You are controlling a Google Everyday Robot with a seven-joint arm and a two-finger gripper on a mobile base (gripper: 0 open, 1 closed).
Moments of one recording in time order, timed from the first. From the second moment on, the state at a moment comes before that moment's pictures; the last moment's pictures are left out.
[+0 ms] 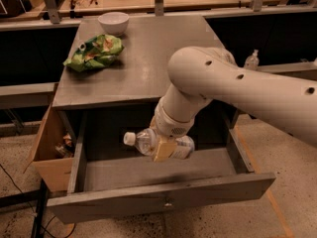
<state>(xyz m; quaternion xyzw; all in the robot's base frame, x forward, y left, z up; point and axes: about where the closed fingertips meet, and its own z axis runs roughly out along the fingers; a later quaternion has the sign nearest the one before) 0.486 0.001 0.761 -0.76 0.63 0.09 0.15</state>
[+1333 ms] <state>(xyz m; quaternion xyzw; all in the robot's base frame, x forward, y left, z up) 0.517 0.036 0.650 -0.75 0.66 0.01 0.08</state>
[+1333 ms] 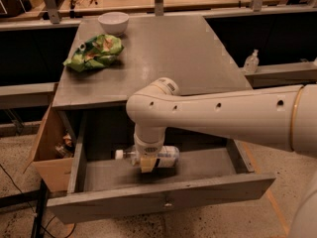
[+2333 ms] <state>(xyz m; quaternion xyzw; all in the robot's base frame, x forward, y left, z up) 0.527 0.012 0.692 -0.74 0.66 0.01 0.14</state>
